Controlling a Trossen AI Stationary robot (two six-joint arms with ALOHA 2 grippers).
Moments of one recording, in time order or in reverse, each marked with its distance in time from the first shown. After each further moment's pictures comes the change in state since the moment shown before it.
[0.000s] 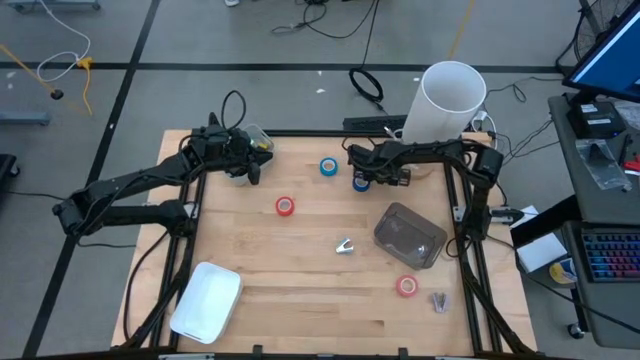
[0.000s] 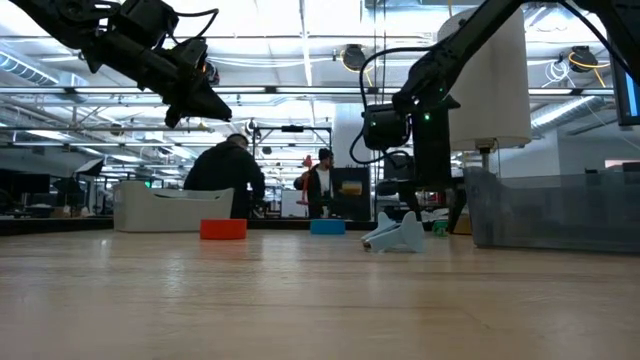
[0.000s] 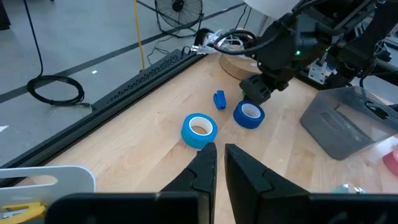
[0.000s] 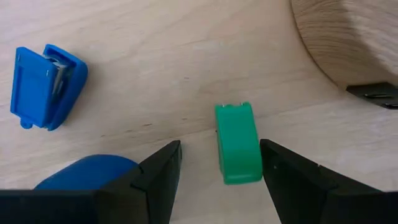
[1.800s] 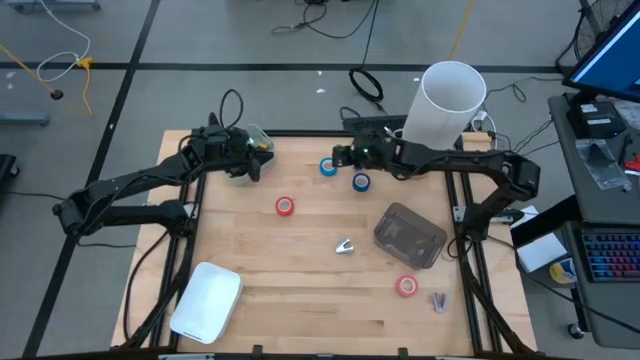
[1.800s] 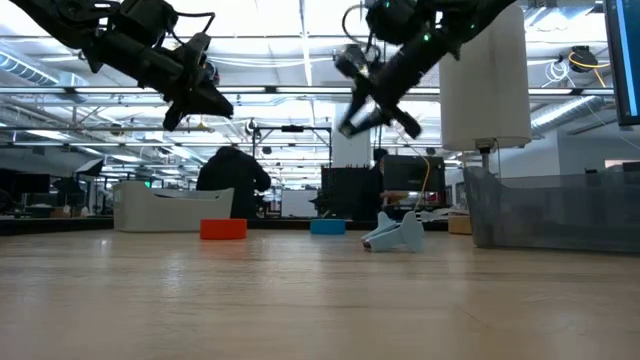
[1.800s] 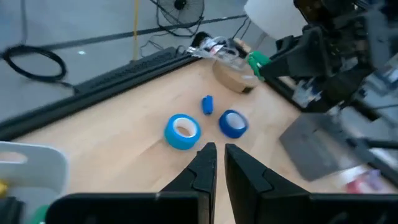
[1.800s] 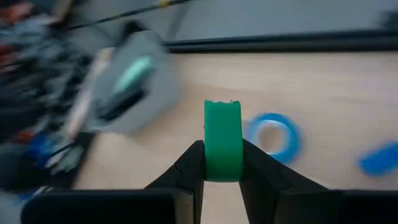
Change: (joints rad) left arm -0.007 0.000 0.000 0.026 0.023 -0.206; right arm 0.121 -0.307 -0.018 0.638 -0.063 -0.390
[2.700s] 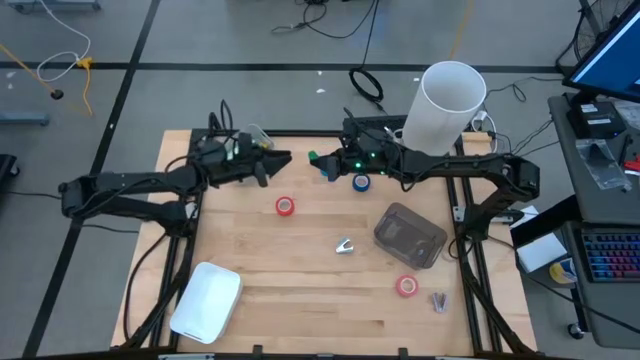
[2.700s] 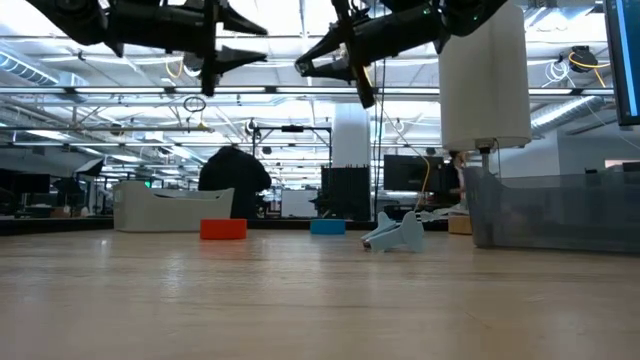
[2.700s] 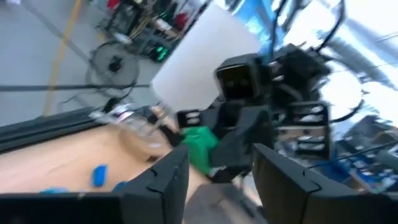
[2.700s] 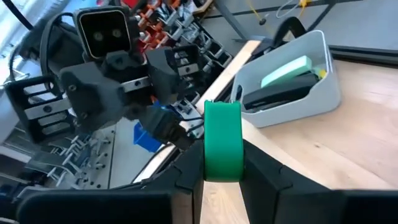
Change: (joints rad) left arm -0.310 0.089 0.002 0.509 -0.216 -0.256; right arm 0.080 -0.001 0.000 0.385 -0.279 -0.137
